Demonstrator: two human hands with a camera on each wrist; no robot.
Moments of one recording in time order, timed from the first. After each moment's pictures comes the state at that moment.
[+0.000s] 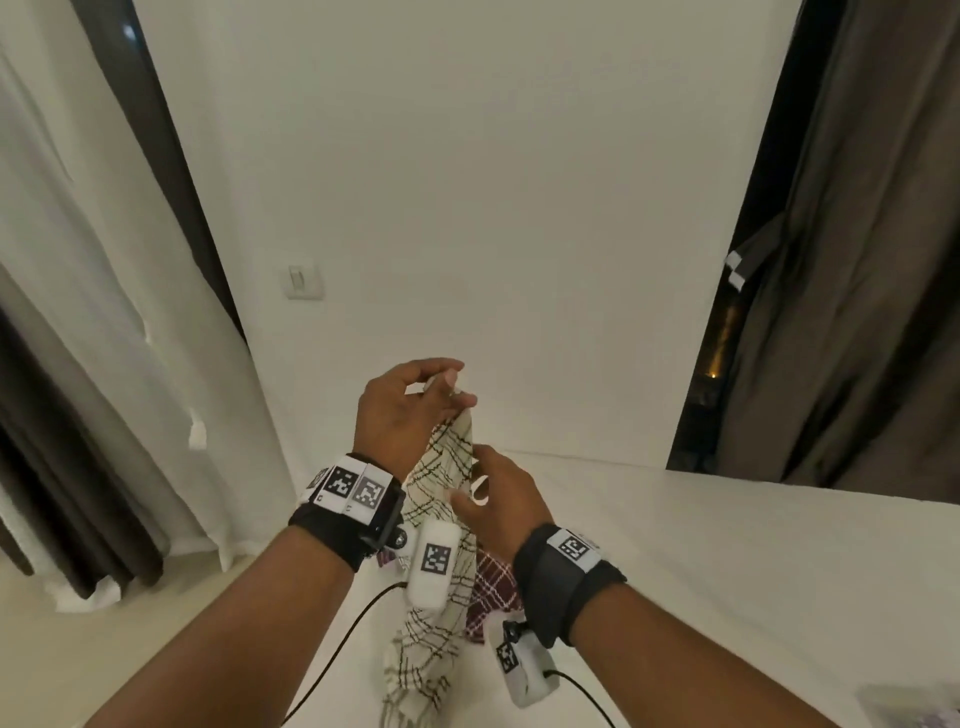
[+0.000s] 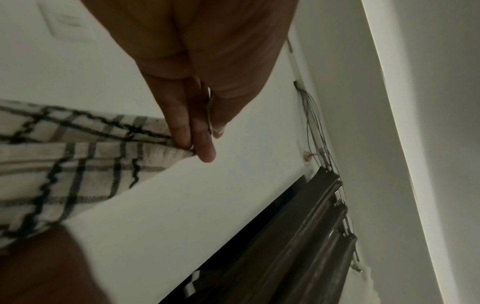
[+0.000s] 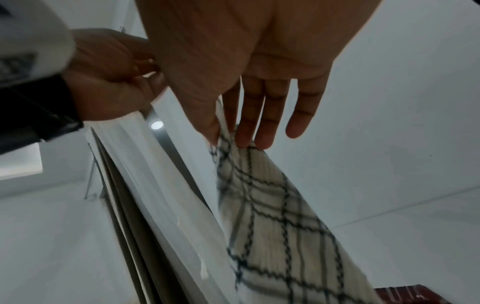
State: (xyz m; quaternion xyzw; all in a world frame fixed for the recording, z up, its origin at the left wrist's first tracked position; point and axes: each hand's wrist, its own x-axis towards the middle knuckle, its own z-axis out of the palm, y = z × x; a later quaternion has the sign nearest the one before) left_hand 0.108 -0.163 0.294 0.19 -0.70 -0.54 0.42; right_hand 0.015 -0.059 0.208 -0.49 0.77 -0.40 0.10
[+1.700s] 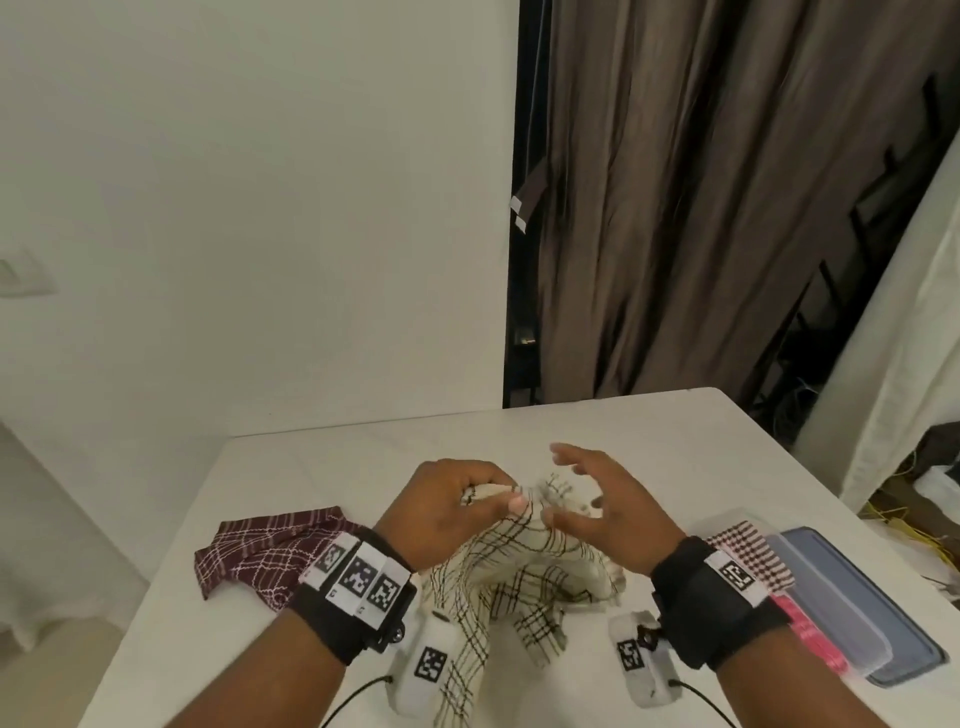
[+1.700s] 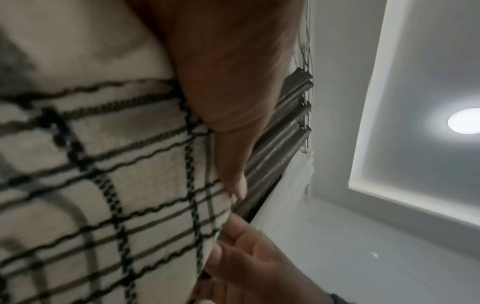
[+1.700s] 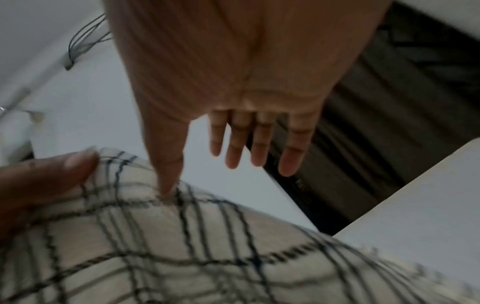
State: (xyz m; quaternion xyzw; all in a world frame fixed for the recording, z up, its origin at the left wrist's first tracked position) left_hand 0.003 0.018 0.216 -0.04 -0.89 -0.43 0.10; right_hand -0.115 0.231 0.179 -0.35 0.84 -0.41 0.10
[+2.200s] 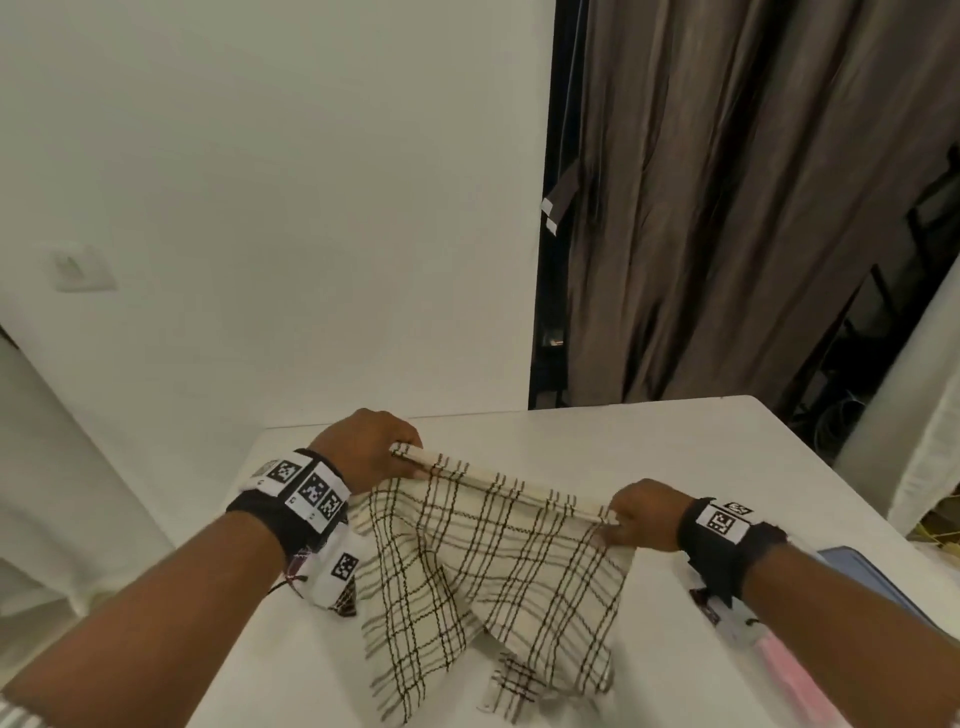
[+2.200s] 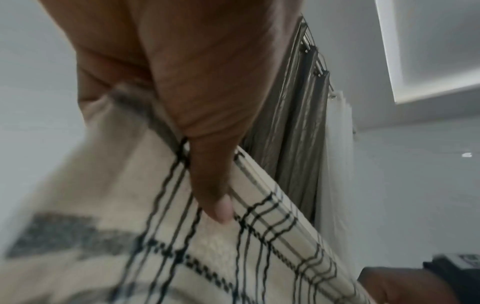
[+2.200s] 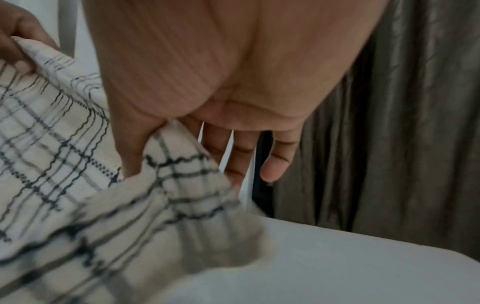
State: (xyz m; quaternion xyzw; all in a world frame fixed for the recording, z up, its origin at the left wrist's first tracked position) left_hand -0.005 -0.099 0.235 0.09 -0.98 -0.16 0.00; right_hand -0.189 0.229 0.154 -0.40 0.90 0.05 0.19
